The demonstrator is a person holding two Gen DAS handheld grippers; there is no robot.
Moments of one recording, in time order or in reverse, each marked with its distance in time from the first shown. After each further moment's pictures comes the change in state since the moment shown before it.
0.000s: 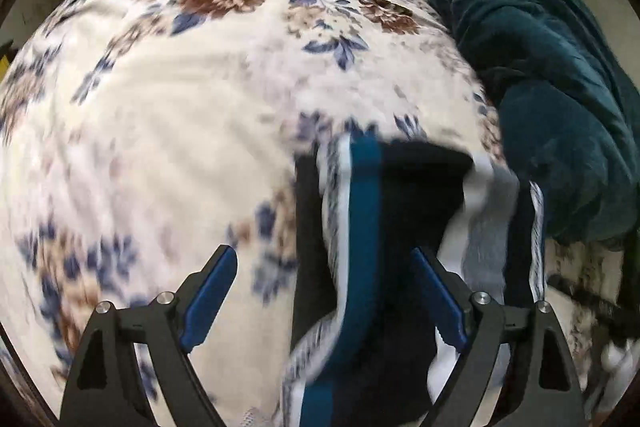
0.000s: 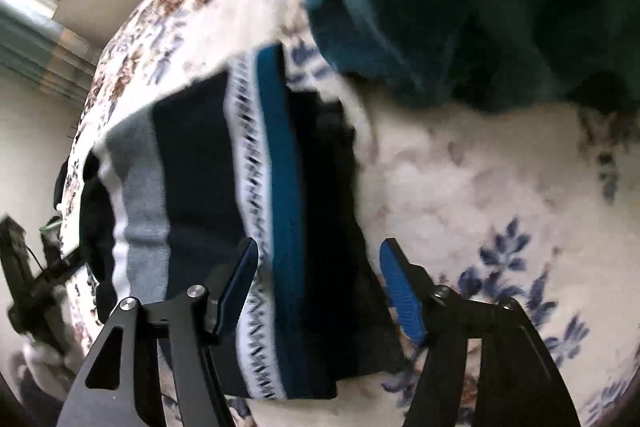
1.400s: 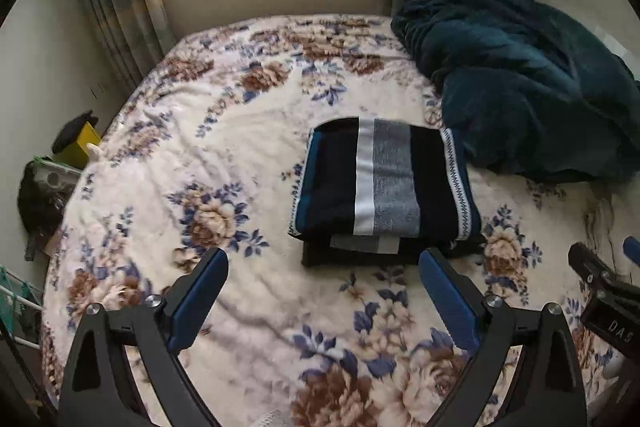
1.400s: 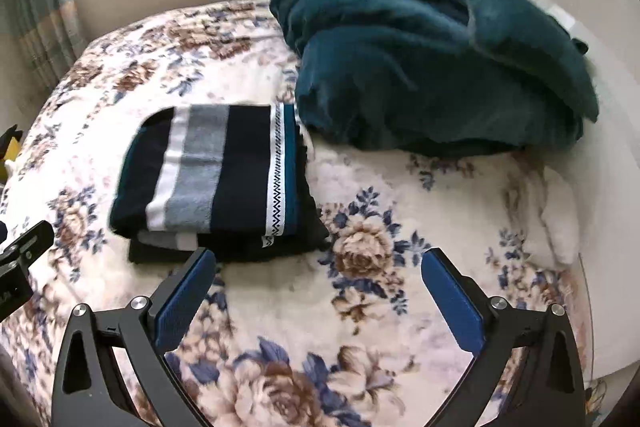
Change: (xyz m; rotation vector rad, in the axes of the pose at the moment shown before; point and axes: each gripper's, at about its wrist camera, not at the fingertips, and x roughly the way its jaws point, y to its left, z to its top) left arm -0.258 -0.117 -0.175 0.153 -0.209 0.271; right arm -0.251 0.106 -0.196 -0.164 -0.310 -0.421
